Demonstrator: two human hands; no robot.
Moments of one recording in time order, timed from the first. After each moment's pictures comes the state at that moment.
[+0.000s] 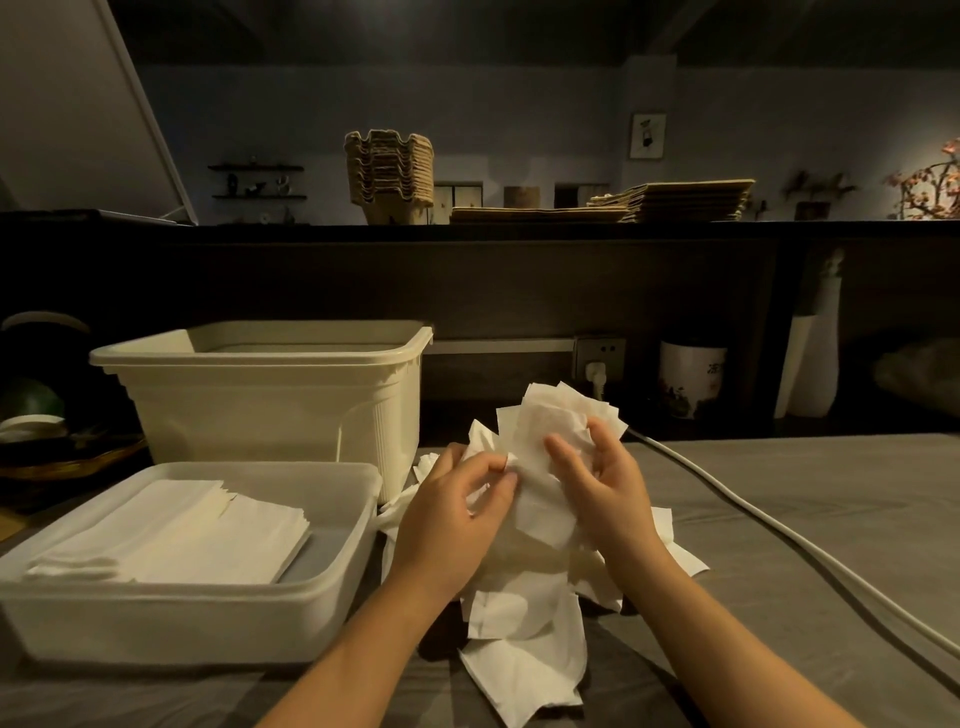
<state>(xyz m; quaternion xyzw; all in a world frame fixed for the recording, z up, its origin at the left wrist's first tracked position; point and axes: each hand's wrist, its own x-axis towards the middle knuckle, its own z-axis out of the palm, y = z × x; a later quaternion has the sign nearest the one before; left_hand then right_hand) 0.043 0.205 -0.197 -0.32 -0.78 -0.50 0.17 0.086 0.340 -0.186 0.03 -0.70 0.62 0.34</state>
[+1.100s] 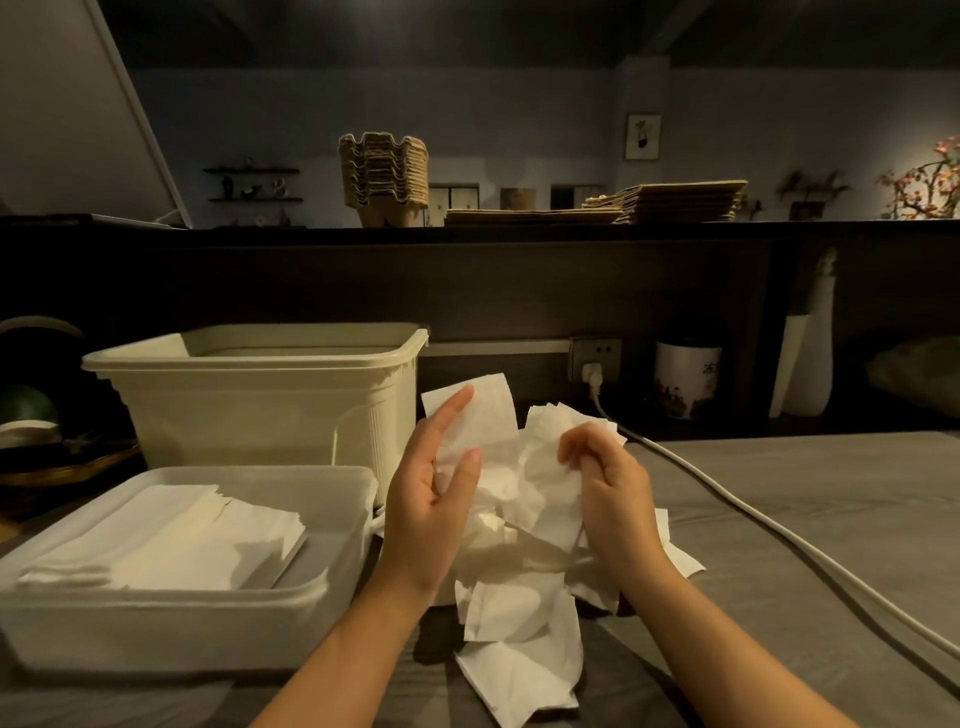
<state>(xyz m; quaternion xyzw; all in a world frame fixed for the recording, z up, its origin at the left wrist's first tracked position) 0.061 0.198 -0.176 -0.34 -0.64 -0.67 0.18 0.088 0.346 -0.187 -0.04 -0.75 0.54 0.38</state>
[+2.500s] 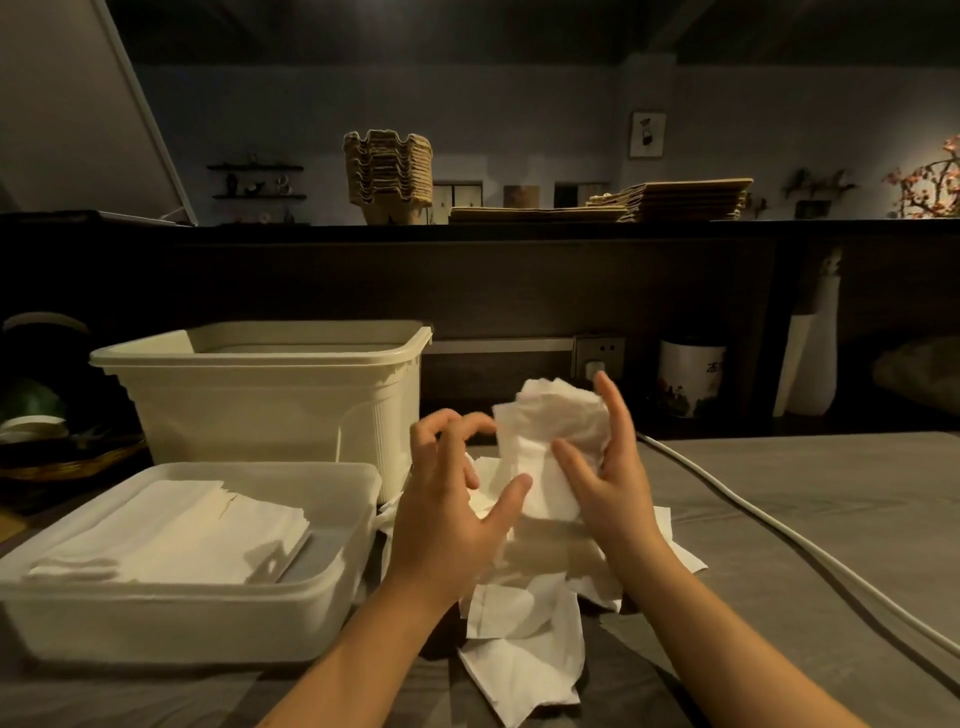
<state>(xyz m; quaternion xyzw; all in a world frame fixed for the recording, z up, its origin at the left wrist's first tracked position) 0.047 0.203 -0.191 -0.38 -0.74 -0.45 0.33 0.083 0.348 -0.185 0.04 -0.70 0.61 0.37</state>
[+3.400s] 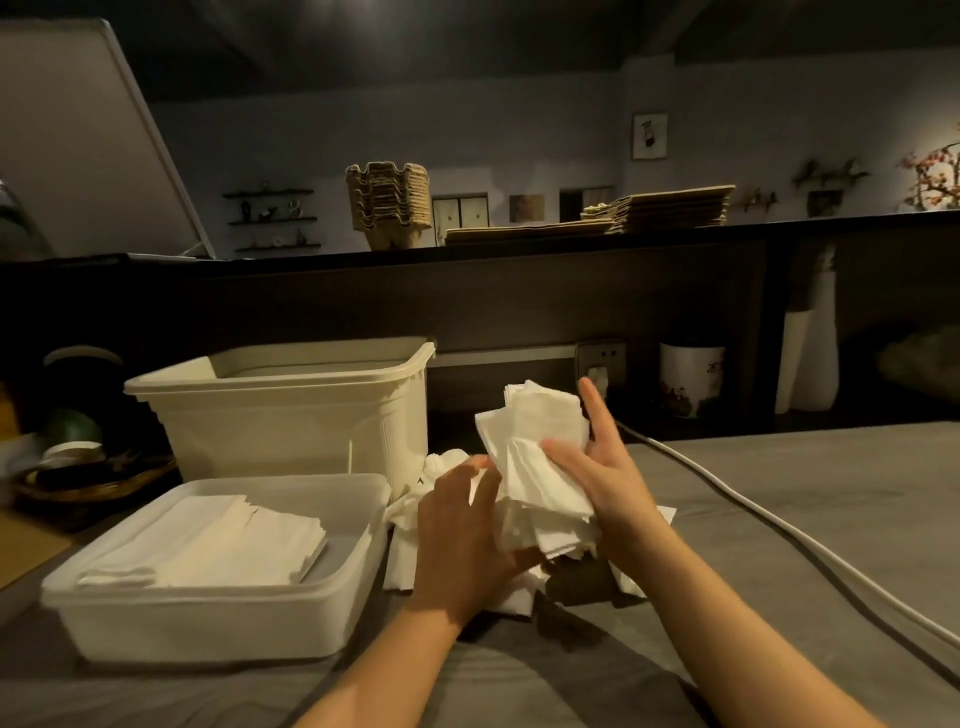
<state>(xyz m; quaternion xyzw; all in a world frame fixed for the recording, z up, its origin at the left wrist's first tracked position) 0.028 0.214 -0.226 -0.33 -0.86 -0.24 0.31 0.093 0.352 -0.172 0.07 -0.63 0.74 0.22</state>
